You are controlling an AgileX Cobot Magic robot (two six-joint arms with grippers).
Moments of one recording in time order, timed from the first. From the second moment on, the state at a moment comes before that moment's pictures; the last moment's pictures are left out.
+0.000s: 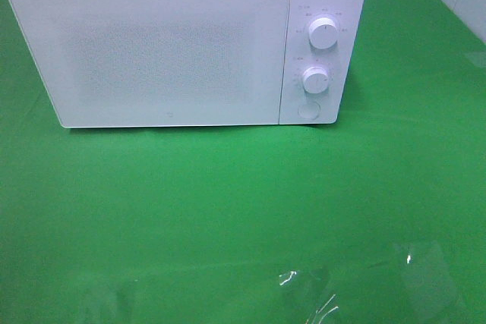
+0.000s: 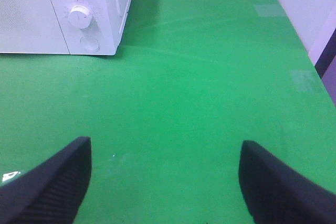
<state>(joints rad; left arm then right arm) -0.06 0.13 -0.51 -0.07 1.04 0.00 0.03 0.00 -0.51 -0.02 1.00 0.03</state>
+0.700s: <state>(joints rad) -0.06 0.00 -0.51 -0.07 1.04 0.00 0.03 0.00 -0.51 -0.02 1.00 0.03</state>
